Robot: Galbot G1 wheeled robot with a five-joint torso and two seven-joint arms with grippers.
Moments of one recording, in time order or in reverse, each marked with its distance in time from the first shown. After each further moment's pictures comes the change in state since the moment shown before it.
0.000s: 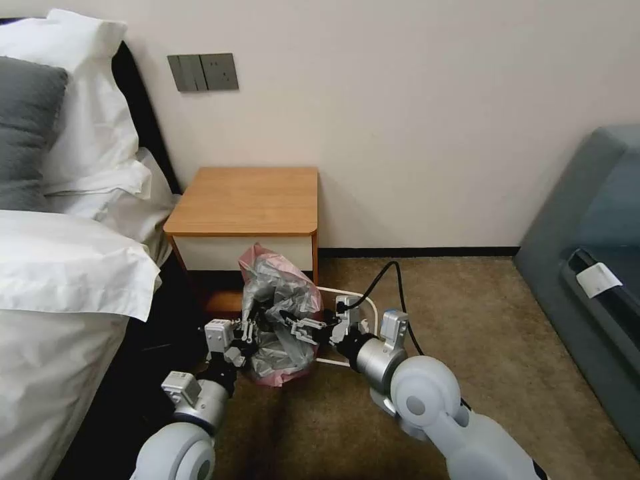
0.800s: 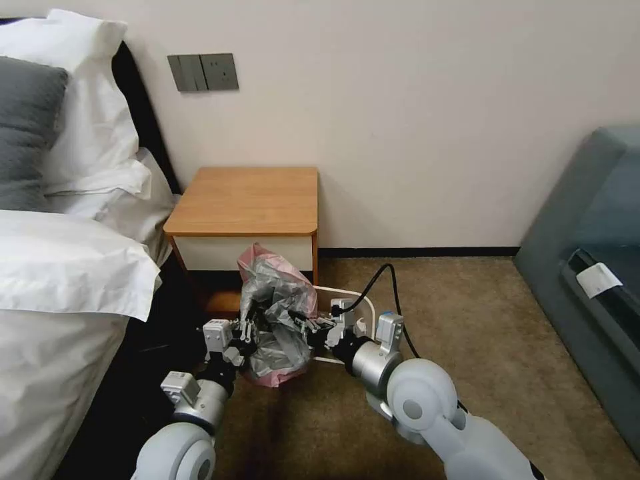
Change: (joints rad) left arm 0.000 -0.010 -0.006 0.005 -0.001 0.008 -0.010; right arm -0.006 -0.005 -0.016 0.021 -0.003 -0.005 0.001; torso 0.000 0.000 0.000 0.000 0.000
